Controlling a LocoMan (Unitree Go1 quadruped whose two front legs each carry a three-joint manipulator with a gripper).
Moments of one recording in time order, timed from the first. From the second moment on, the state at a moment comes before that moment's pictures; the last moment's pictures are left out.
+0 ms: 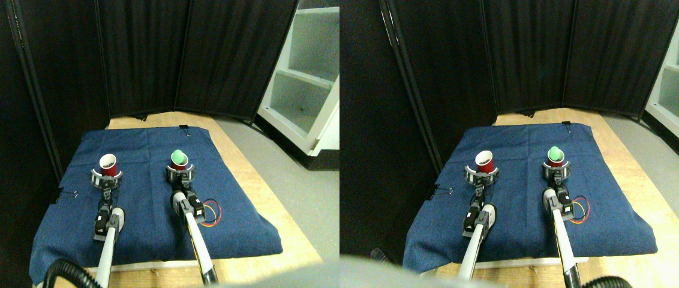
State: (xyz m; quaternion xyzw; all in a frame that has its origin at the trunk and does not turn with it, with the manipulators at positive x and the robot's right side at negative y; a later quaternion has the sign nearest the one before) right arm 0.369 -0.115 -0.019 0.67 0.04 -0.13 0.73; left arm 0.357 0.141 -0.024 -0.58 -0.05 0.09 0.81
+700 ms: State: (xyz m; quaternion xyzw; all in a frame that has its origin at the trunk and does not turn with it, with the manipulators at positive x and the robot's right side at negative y) right arm 0.372 -0.115 -0.023 0.67 0.05 -0.13 0.73; left arm 0.378 0.149 -0.032 -0.60 -0.05 0.11 0.79
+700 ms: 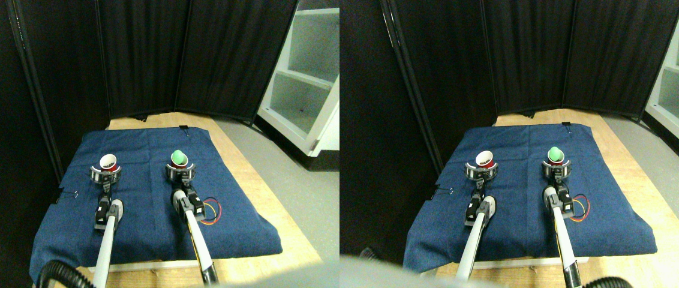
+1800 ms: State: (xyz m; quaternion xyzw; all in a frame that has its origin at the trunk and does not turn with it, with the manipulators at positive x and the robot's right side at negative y) right arm 0.385 -0.120 -0.033 0.70 0.04 -0.12 0.70; left arm 0.396 0.146 -0.038 -0.60 -0.05 0.13 0.79
